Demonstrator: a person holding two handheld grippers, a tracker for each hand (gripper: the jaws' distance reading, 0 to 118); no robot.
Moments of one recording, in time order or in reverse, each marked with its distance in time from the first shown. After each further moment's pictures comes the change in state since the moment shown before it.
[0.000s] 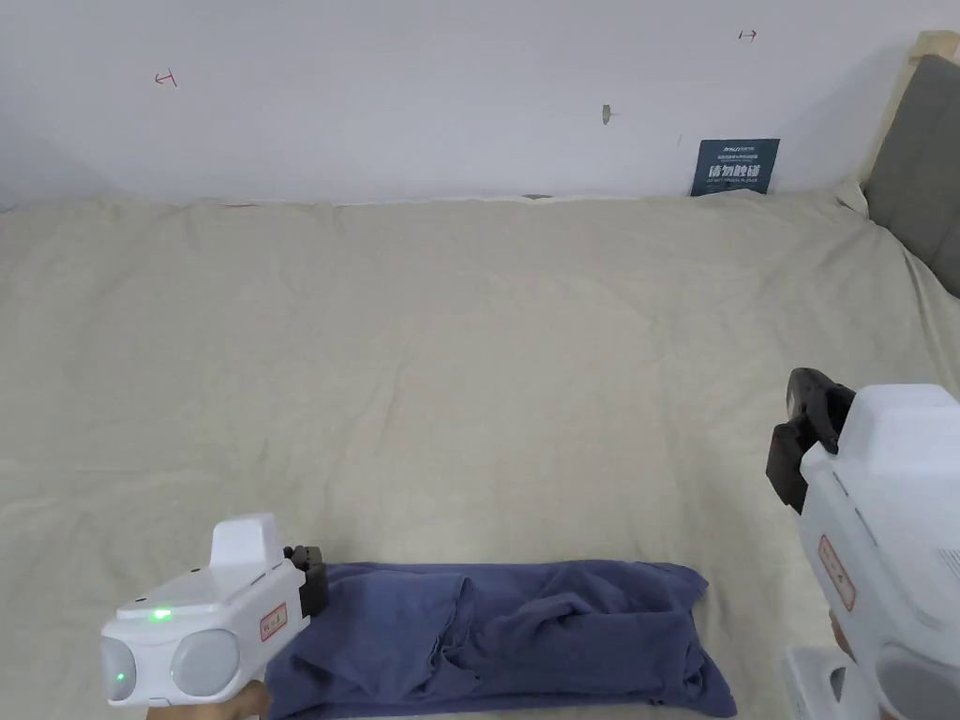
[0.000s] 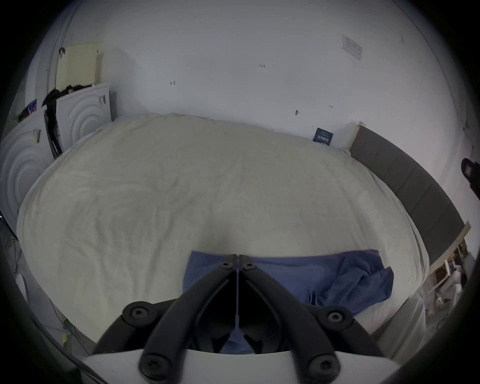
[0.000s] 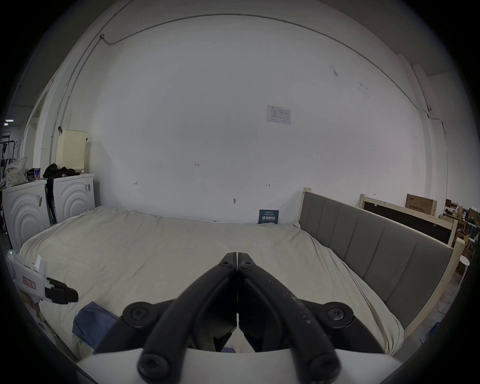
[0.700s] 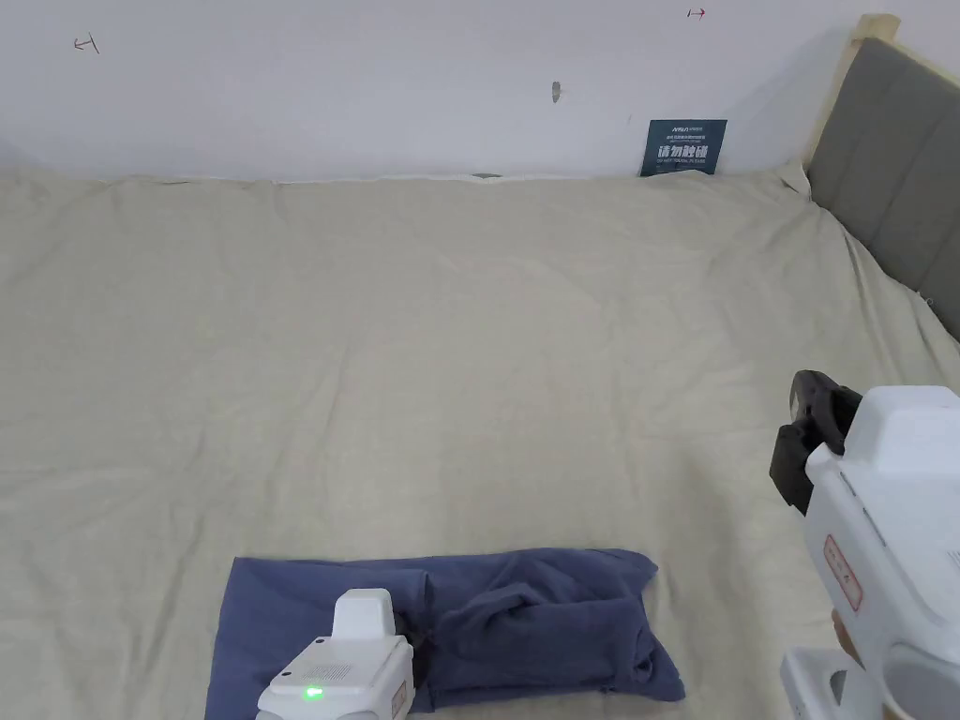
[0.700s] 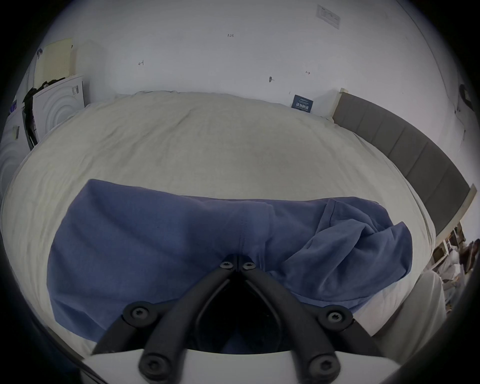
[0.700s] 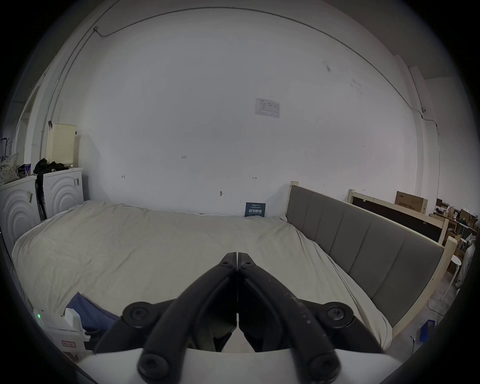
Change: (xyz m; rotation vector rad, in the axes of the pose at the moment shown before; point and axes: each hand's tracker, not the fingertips) left arm 0.103 -0.087 -0.074 -0.078 -0.059 -0.070; right arm 0.030 -0.007 -0.002 -0.046 -0.069 0.004
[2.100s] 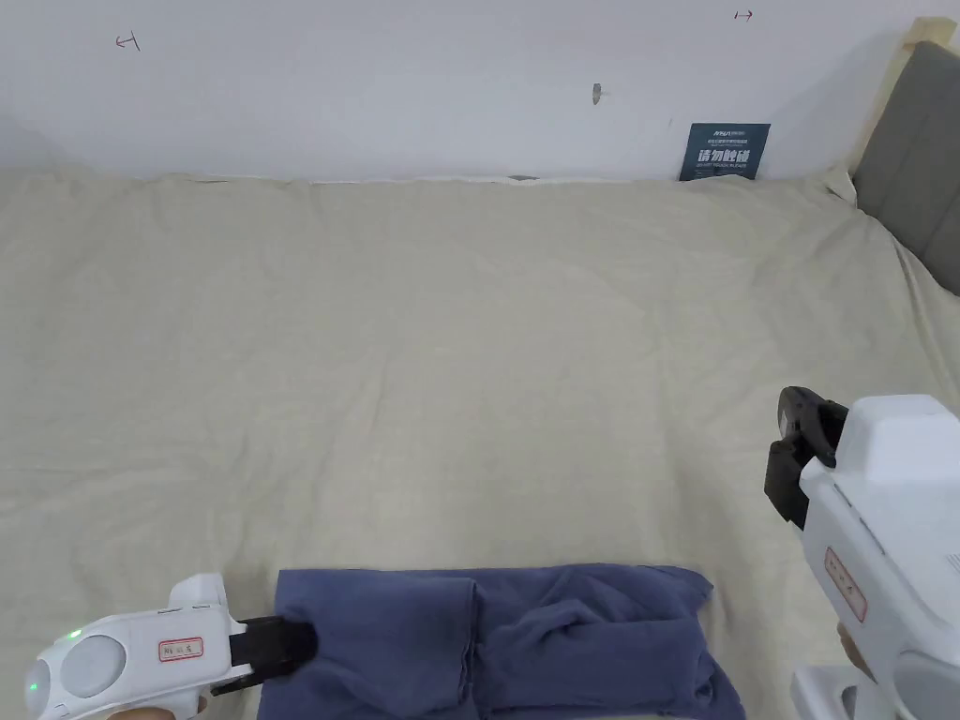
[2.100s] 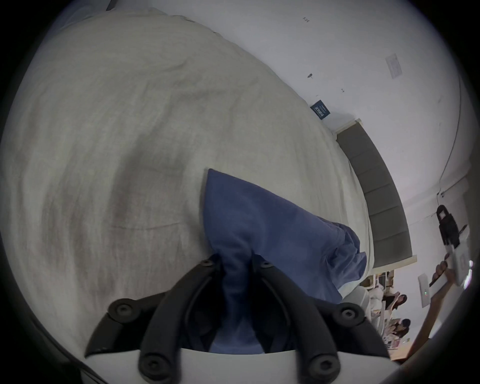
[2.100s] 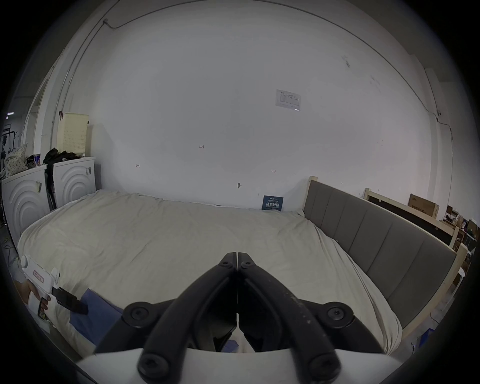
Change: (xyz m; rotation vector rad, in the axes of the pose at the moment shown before) left arm -0.218 0.044 0.005 -0.265 -0.298 0.359; right arm -0.049 0.003 -0.020 -0.049 0.081 0.043
